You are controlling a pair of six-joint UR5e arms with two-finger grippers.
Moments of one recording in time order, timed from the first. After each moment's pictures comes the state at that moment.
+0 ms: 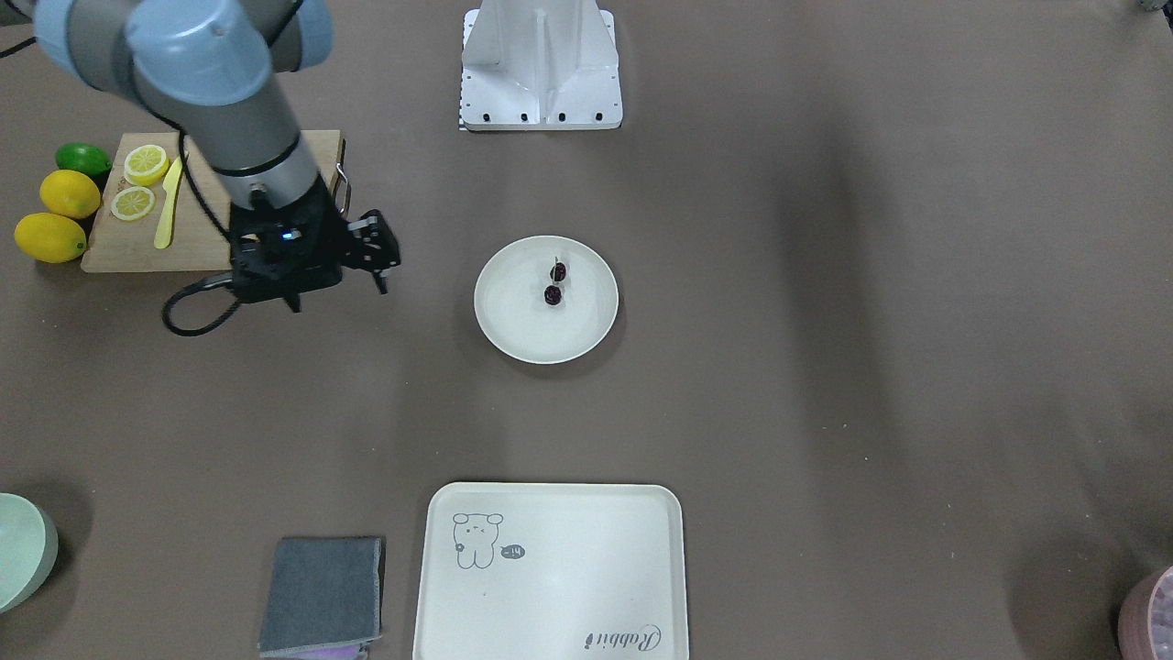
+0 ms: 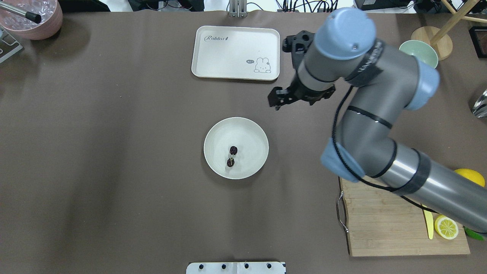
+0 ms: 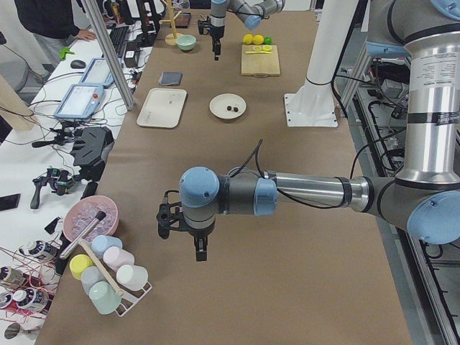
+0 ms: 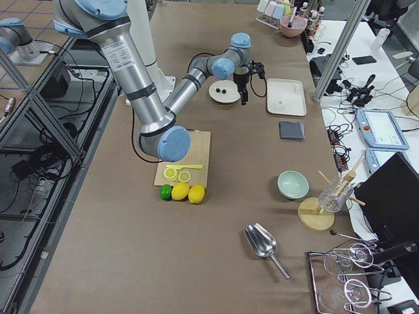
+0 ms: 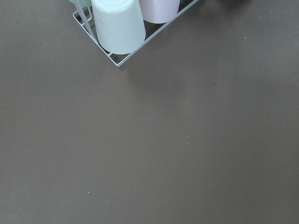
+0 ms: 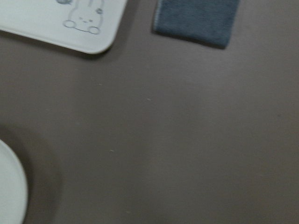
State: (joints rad) left arm -1.69 -1.52 -1.71 -1.52 -2.39 -0.07; right arm 0.85 -1.13 1.88 -1.65 2.04 0.72
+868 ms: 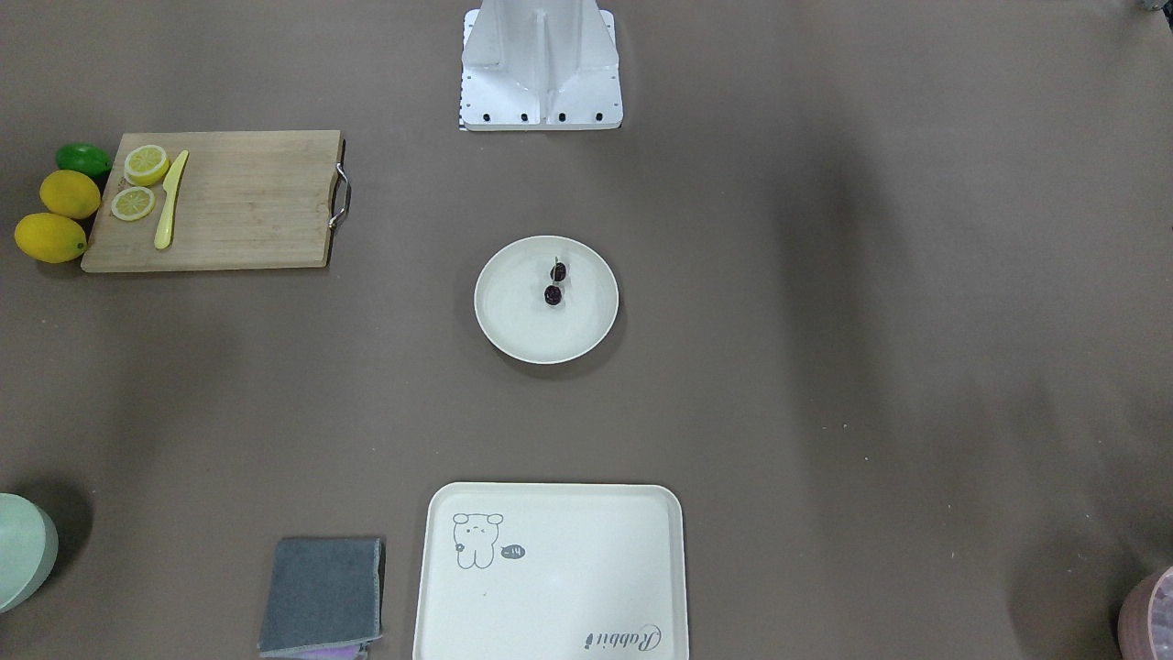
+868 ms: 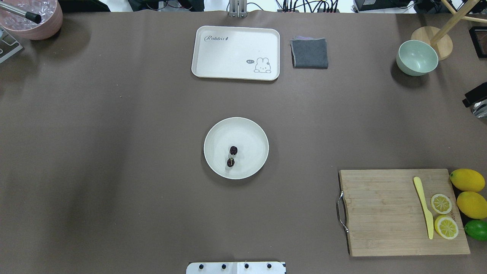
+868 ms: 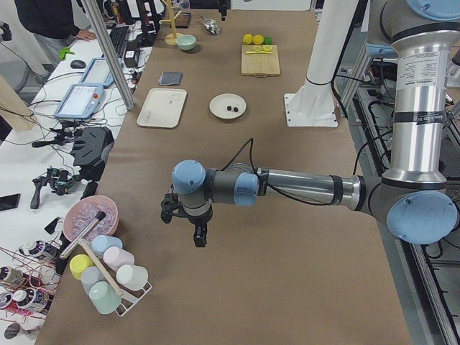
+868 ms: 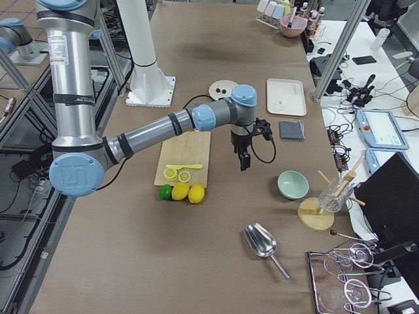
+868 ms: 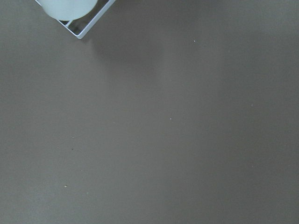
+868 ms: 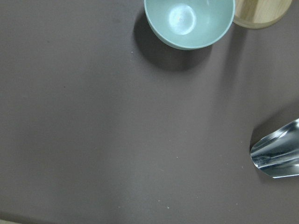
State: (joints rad) left arm -1.48 -1.55 -1.67 -1.54 -2.35 -0.08; right arm 1.28 -1.56 1.95 -1.65 2.19 0.16
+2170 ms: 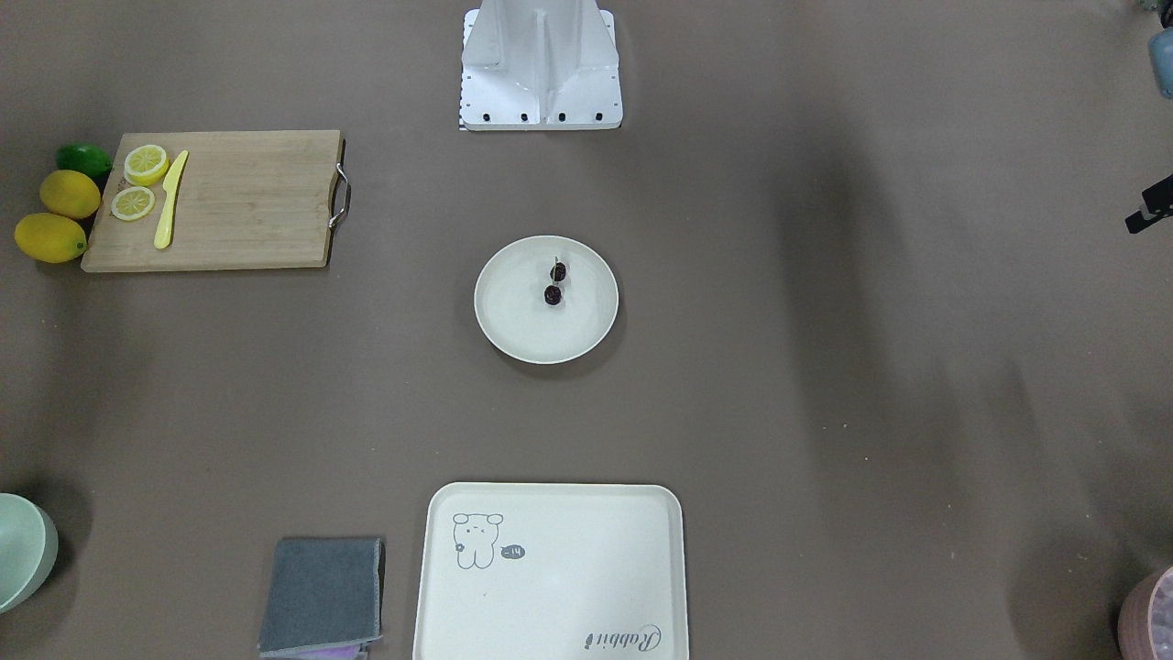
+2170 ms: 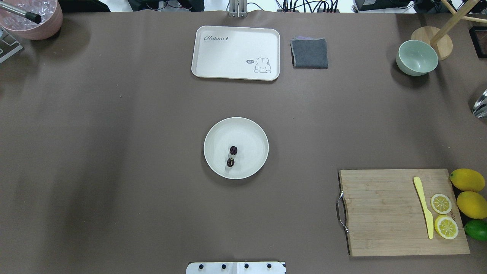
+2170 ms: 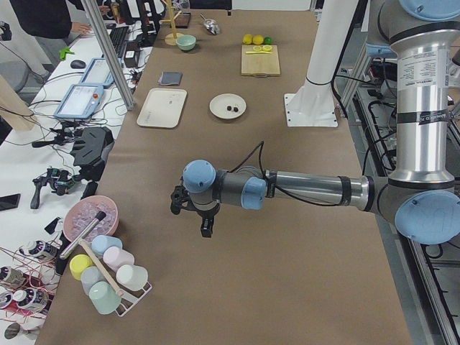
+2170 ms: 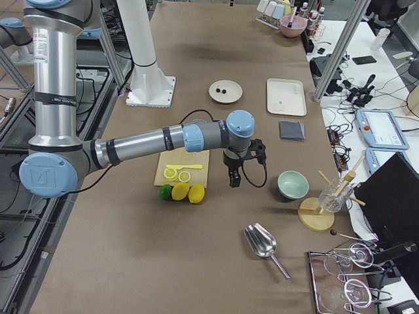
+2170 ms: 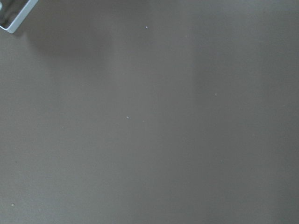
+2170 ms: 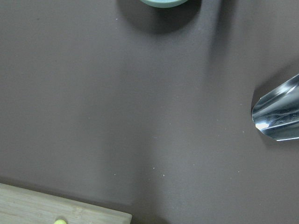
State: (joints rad) left arm -1.45 -1.46 -1.74 -1.66 -2.46 -0.13; right arm 1.40 -1.62 1.86 -1.64 2.38 0.05
